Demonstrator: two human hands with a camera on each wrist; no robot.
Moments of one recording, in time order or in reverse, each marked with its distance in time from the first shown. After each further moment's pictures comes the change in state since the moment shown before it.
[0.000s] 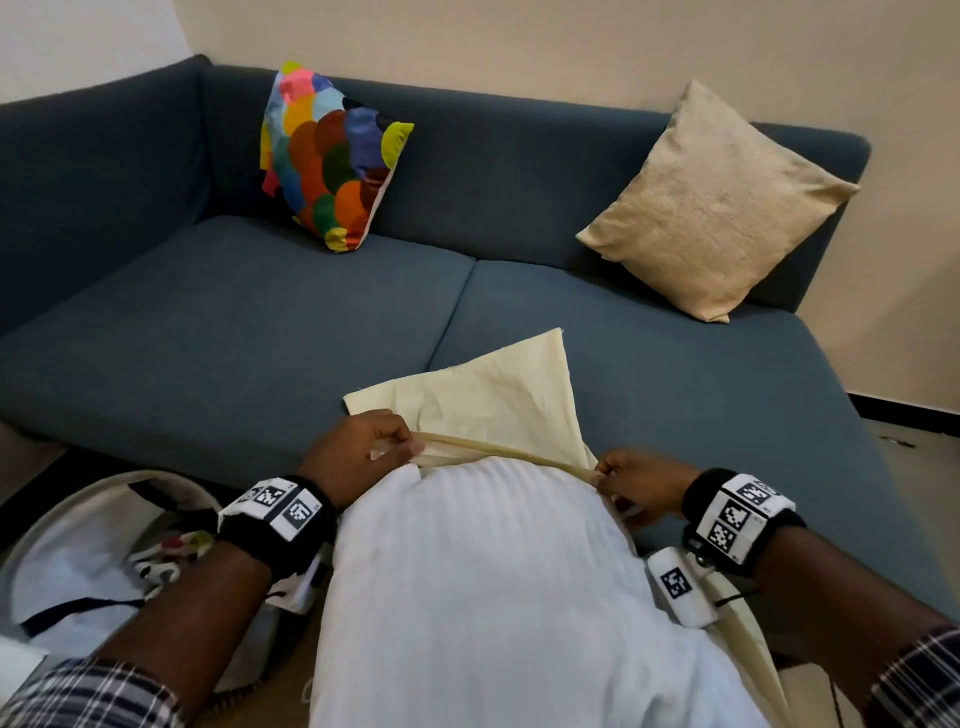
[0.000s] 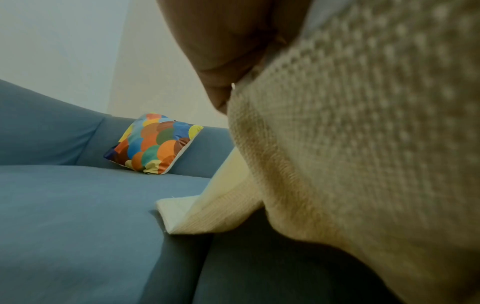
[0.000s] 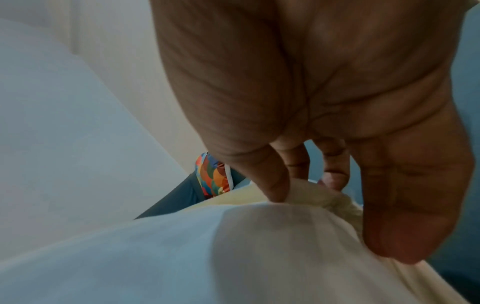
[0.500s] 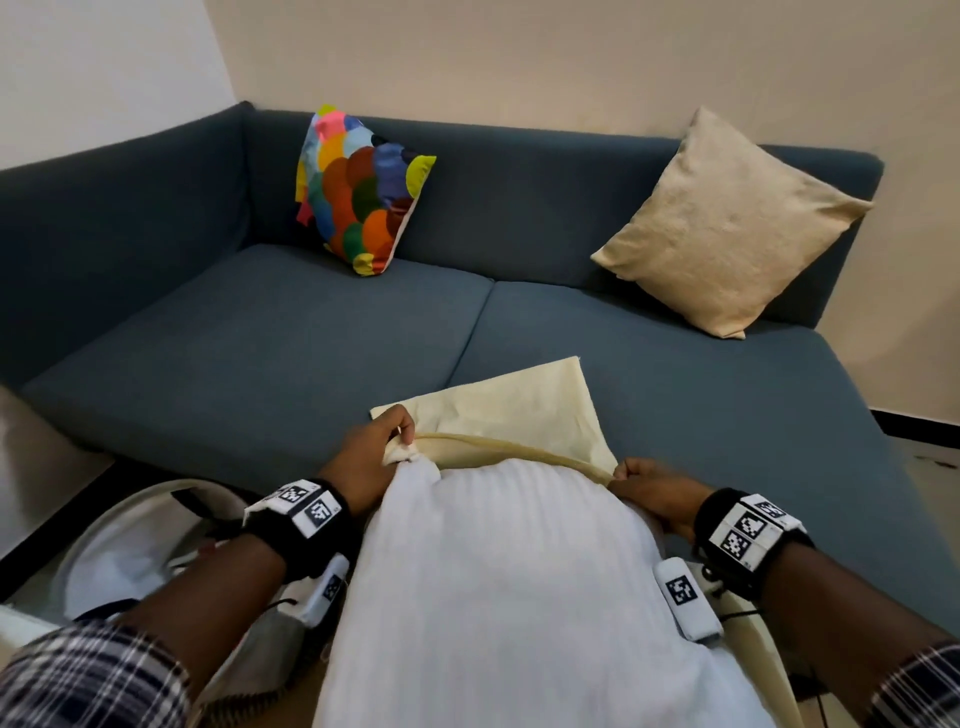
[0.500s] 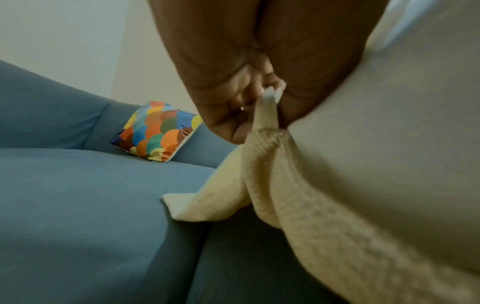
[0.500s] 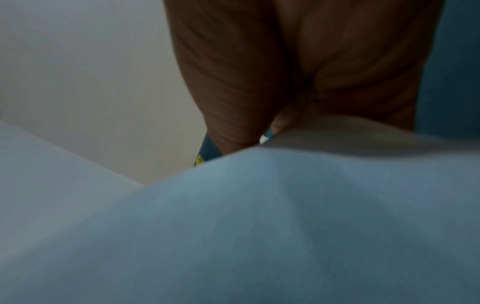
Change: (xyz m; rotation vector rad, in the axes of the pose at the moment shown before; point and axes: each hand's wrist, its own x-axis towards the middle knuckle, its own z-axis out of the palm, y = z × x) left_hand -0.014 0.013 -0.019 0.051 0.029 -0.076; right_hand 0.007 0.020 0.007 0.342 0.101 -0.113
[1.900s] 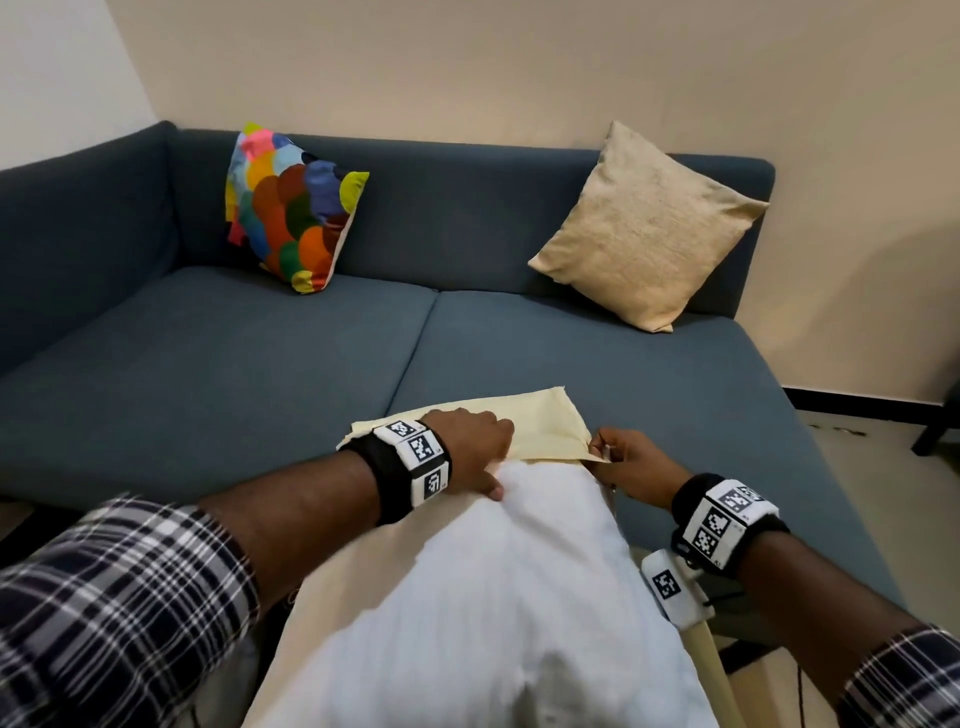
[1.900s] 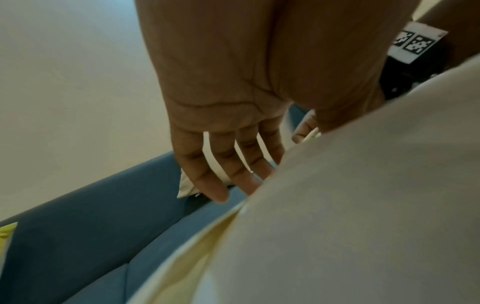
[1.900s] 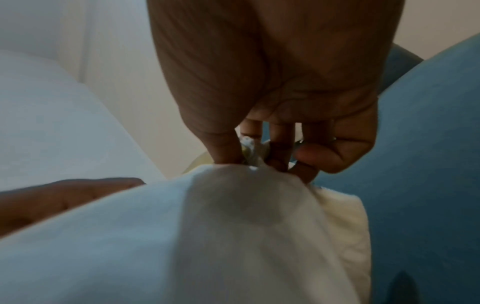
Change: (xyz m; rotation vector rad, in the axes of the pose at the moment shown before) left_hand 0.054 0.158 0.081 0.904 -0.536 0.278; right_hand -0.036 0.000 -0.046 -0.282 0.199 -0.339
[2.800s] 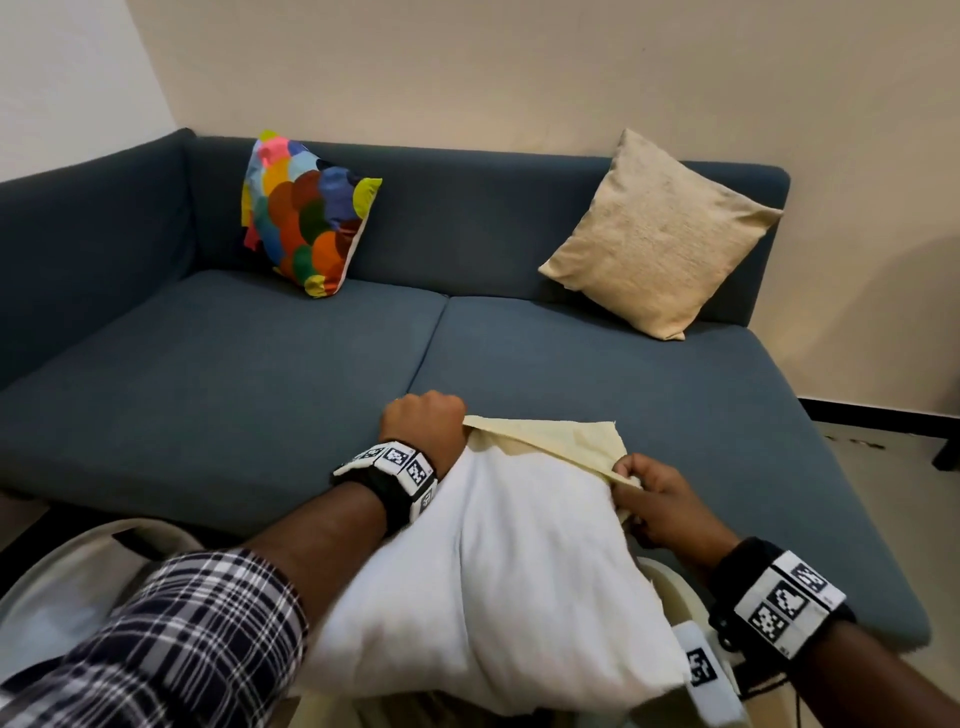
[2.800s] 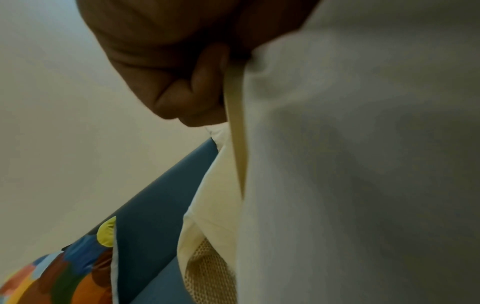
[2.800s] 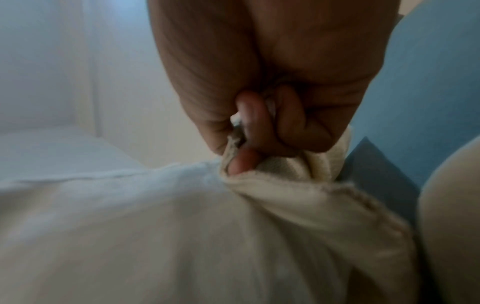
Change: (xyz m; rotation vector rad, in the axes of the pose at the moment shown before) left_hand 0.000 -0.028 0.015 0.039 0.354 -0.452; right_hand -0.055 -0.014 0.011 0.601 0.024 0.130
